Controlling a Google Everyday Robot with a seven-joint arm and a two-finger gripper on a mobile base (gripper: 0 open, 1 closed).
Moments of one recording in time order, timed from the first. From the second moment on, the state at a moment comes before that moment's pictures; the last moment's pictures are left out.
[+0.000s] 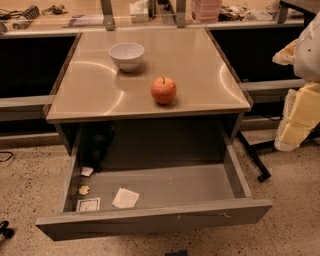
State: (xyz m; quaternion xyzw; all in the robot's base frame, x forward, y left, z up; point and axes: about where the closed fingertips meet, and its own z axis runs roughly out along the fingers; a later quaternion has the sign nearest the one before) arm 0.438 -0.217 0.977 -0.60 0.78 -0.03 0.16
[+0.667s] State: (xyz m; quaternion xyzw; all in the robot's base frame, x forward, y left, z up) arm 0.445 -0.214 0.977 -0.60 0.78 -0.04 0.17
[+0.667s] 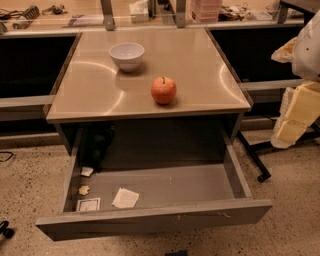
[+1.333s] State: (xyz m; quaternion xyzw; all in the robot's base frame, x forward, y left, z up) arm 0.499 -0.188 0.968 -0.58 0.78 -0.01 0.24
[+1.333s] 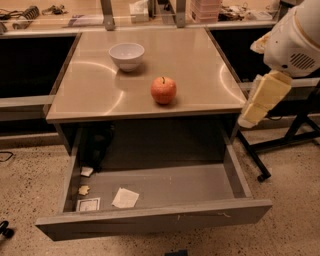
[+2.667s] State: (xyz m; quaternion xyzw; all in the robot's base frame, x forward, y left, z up) arm 0.585 -0.113 0.923 -0.57 0.74 0.08 0.35
